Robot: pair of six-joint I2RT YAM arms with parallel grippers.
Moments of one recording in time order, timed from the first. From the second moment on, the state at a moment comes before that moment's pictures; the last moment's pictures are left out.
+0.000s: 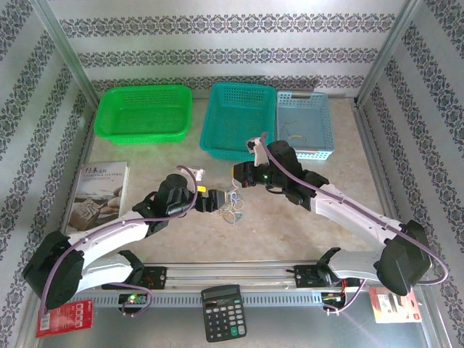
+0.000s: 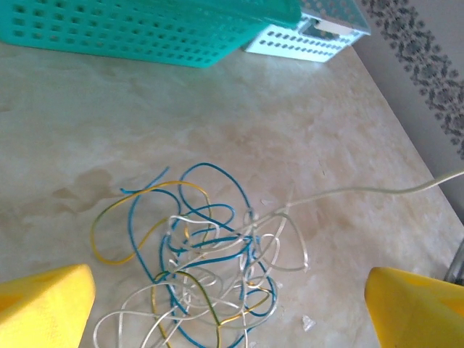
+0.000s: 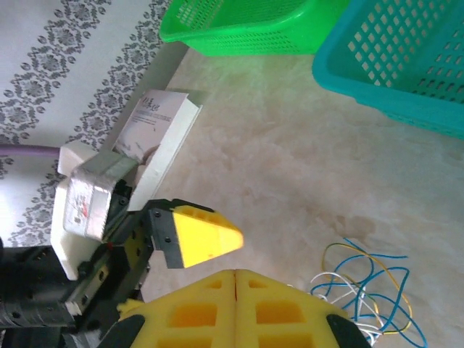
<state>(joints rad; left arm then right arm) -0.66 1.14 0.50 0.14 0.19 -0.54 0.68 1.24 0.91 -0.15 -0.36 0.59</state>
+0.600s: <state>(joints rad) -0.69 1.36 0.55 0.26 0.19 -0.42 0.68 1.22 0.98 -0.13 -0.41 0.66</state>
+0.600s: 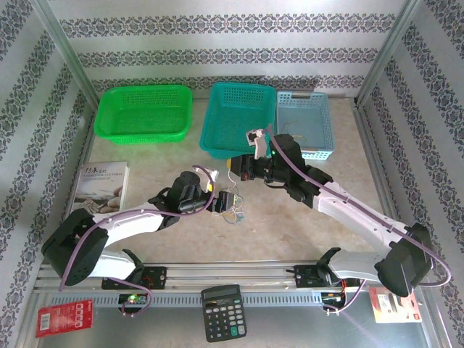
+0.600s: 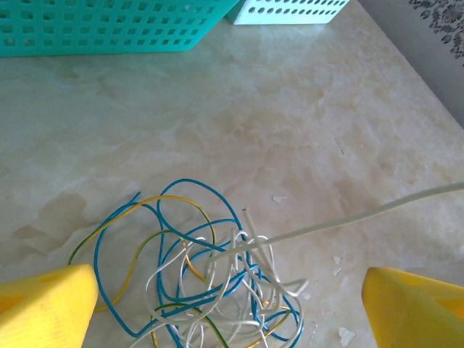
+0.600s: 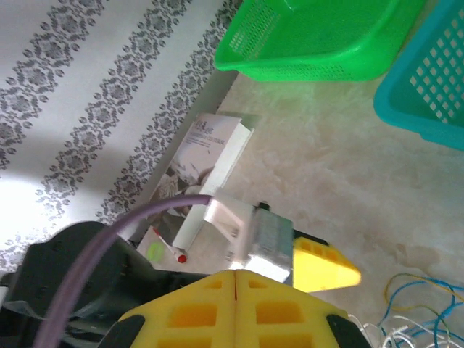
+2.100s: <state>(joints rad) -0.69 1.03 0.75 0.16 0.32 -0.40 0.60 1.17 1.07 -0.18 -0.53 0.63</state>
